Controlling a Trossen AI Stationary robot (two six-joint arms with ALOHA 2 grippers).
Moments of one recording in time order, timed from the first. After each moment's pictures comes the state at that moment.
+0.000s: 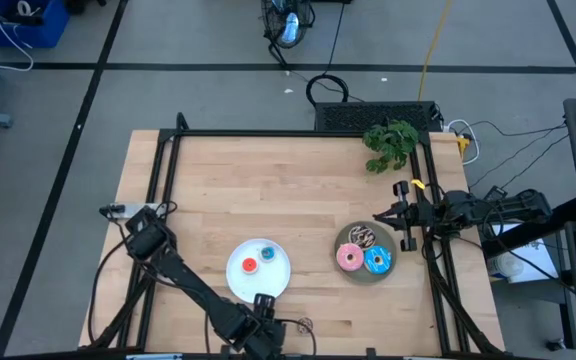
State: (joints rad) left arm -0.70 2.22 1.74 -0.76 -0.14 -0.48; right arm 0.14 0.14 0.09 0.21 0.03 -0.17
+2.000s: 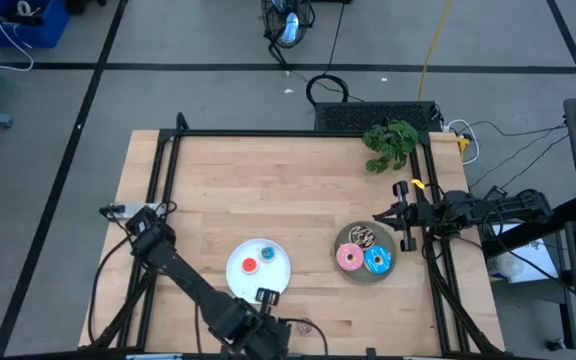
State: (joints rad) left arm -0.68 2.24 2.25 -1.28 -0.13 -0.40; right arm 0.14 0.15 0.09 0.21 0.03 -0.17
